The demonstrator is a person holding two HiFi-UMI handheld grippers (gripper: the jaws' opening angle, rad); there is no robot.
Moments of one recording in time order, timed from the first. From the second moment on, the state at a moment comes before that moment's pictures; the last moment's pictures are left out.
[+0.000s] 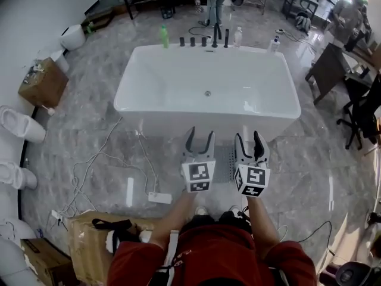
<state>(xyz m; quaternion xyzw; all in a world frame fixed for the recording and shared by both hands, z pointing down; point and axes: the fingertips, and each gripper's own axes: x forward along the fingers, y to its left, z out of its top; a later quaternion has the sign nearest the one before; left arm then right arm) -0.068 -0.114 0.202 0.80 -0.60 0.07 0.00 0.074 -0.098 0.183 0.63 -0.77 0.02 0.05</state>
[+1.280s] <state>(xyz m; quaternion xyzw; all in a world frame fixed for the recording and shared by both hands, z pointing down) 0.087 -0.082 0.103 0.82 -0.56 0.01 -0.06 0.209 -0.073 0.099 0.64 -0.77 -0.04 -0.03</state>
